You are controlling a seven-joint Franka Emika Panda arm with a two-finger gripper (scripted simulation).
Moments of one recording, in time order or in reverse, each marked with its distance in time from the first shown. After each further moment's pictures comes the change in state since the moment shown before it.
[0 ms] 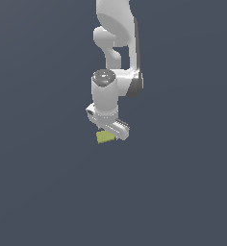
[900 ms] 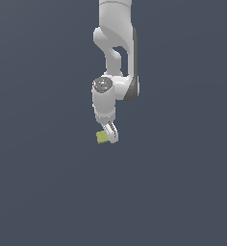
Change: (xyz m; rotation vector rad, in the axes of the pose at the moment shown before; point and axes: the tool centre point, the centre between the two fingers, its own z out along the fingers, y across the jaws) arm -0.027 0.034 0.045 -0.023 -0.006 0.508
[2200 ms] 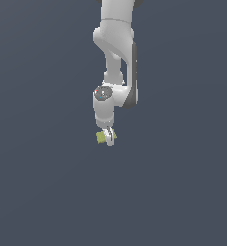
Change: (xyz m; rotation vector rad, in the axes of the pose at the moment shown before) arm -0.001 0.014 0.046 -0.008 0.004 0.143
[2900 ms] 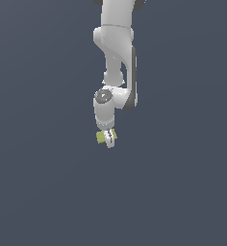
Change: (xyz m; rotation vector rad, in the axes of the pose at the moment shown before) arm 0.000 -0.001 0.014 0.003 0.000 0.001
